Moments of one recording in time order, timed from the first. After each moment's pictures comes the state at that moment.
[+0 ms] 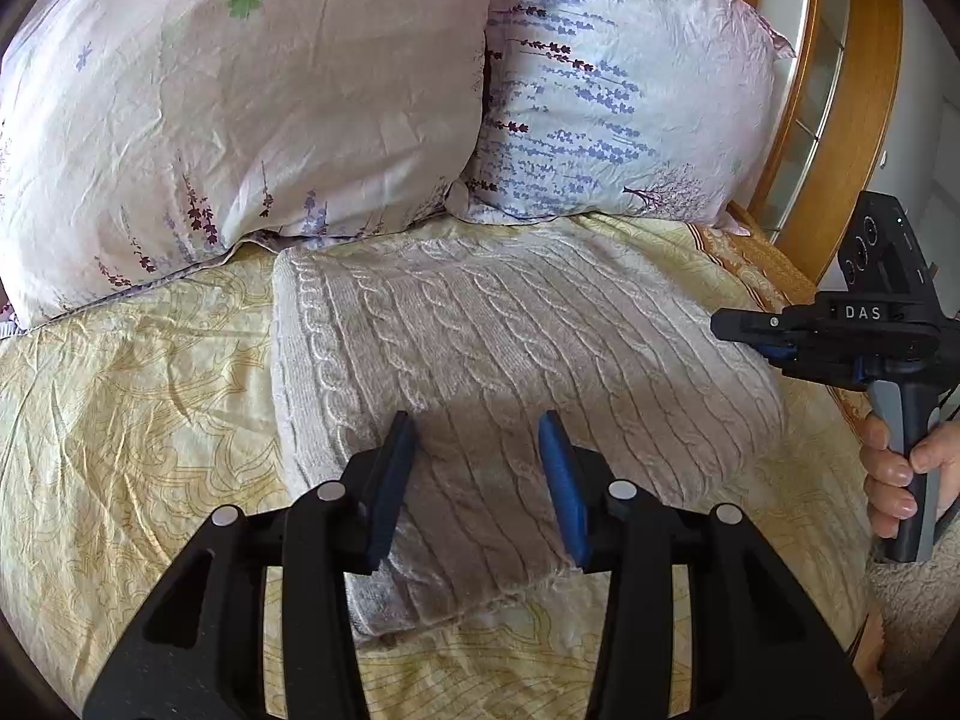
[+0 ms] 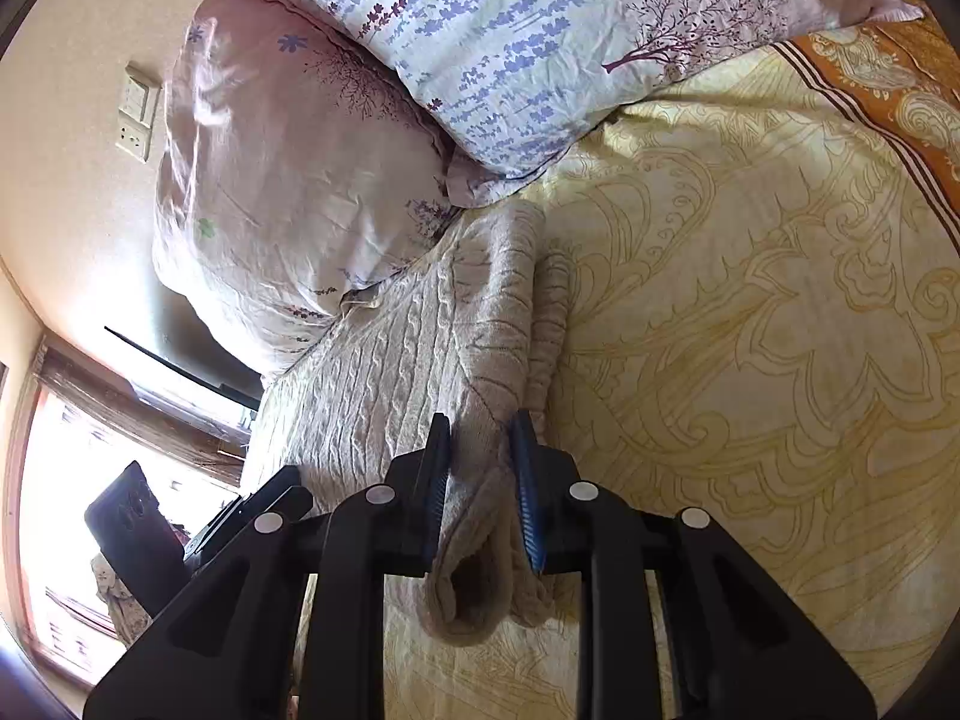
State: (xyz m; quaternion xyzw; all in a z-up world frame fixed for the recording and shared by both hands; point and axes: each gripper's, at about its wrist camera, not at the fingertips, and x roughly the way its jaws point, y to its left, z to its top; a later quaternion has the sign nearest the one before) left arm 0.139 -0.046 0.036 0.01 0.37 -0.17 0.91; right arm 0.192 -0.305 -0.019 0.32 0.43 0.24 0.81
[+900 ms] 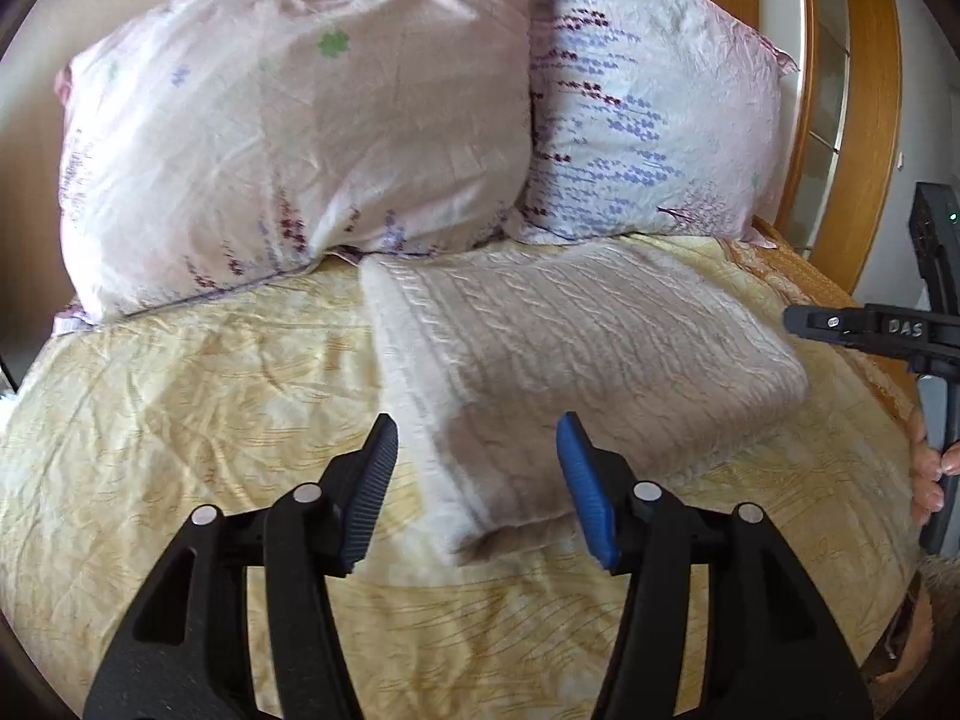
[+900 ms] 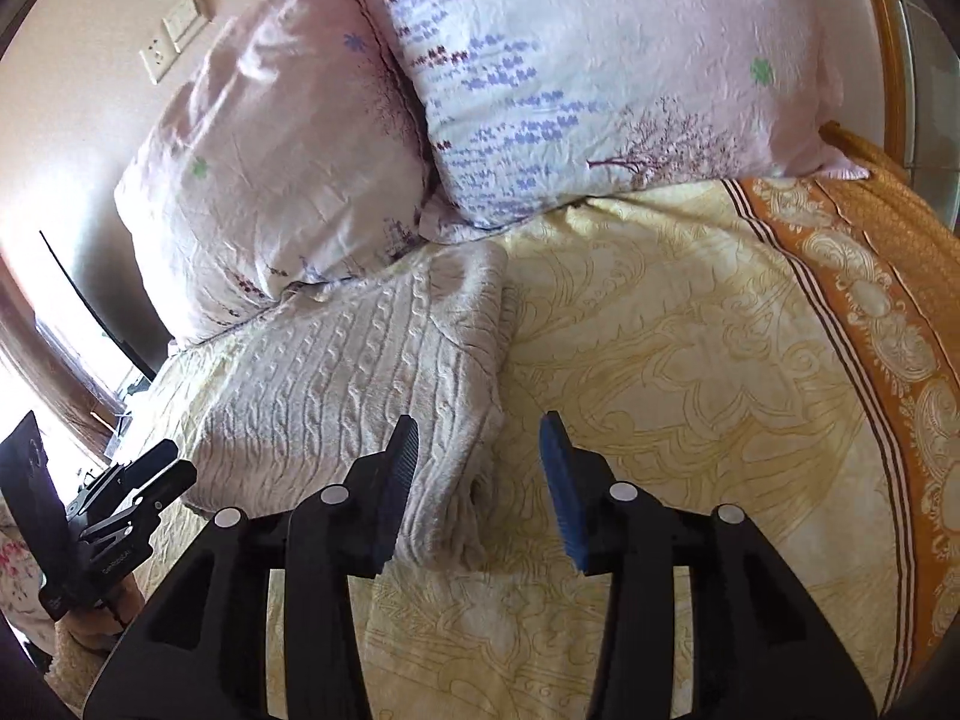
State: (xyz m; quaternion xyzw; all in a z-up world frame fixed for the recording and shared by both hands) left arm 0.085 -0.007 0.039 0.04 0.31 -0.11 0.94; right arm 0.125 -0.286 0.014 0.16 0.35 0.15 0.91
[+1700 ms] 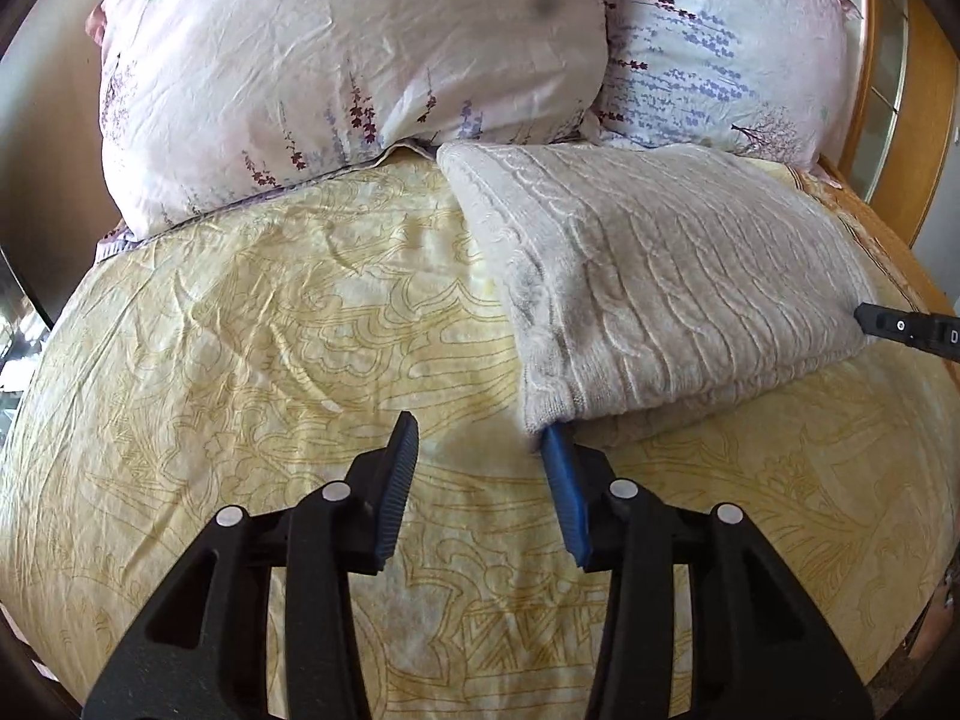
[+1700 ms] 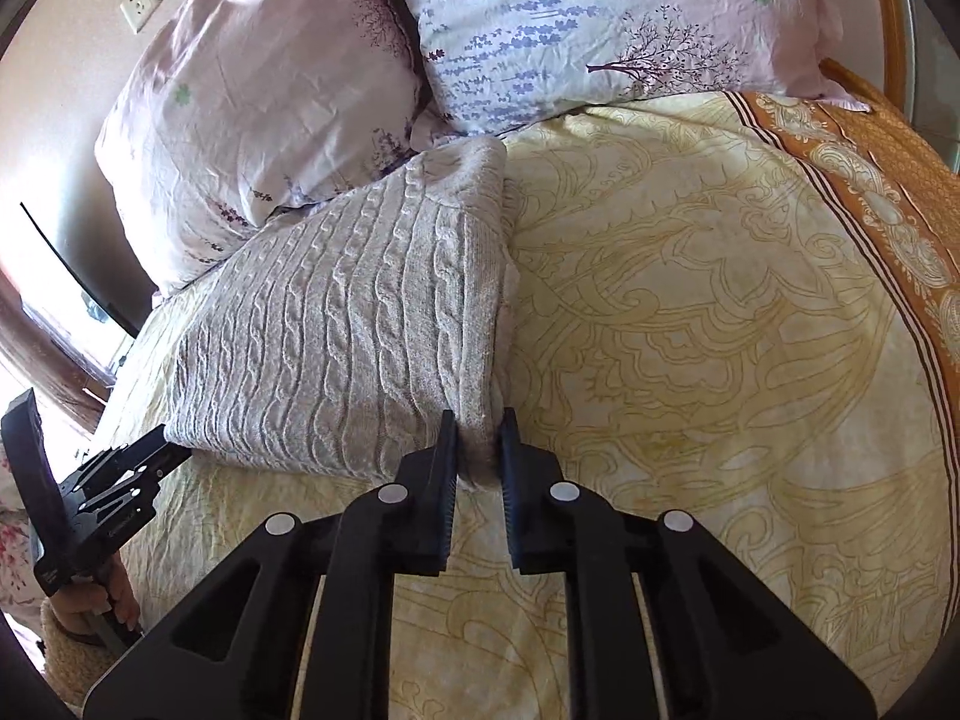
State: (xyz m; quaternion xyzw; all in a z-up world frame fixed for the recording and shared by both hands) left arm 0.085 0.010 0.006 0.05 0.41 -0.06 0.91; right arm 0.116 -0.263 -0.023 0.15 0.42 0.13 0.88
